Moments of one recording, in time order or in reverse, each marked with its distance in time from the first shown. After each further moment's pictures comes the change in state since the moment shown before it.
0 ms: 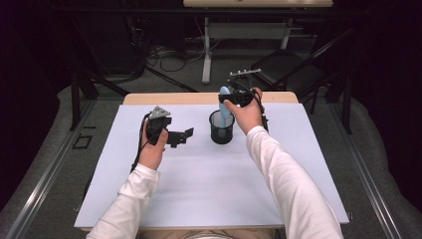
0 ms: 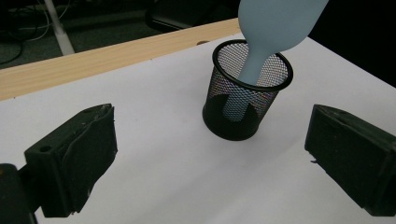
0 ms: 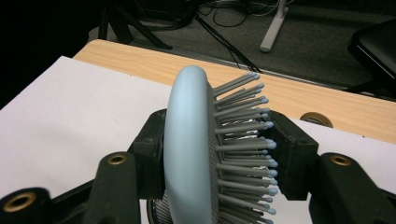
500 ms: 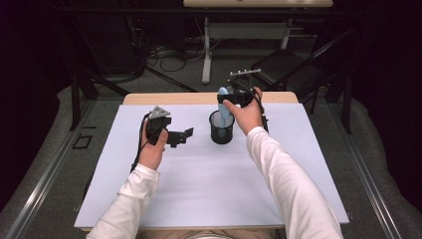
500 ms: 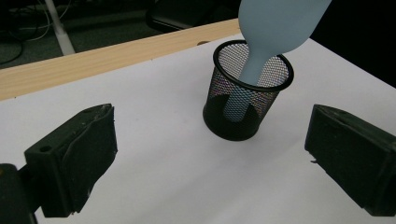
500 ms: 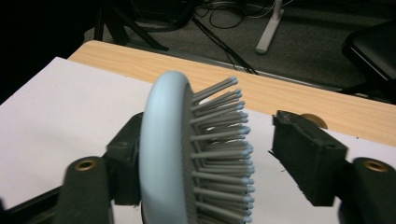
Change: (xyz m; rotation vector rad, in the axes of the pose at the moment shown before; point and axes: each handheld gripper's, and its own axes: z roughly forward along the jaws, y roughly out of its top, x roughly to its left) left arm 0.000 0.000 0.000 -0.003 0.002 -0.001; right arm 0.000 0.000 0.000 -0.008 -0.019 -0.003
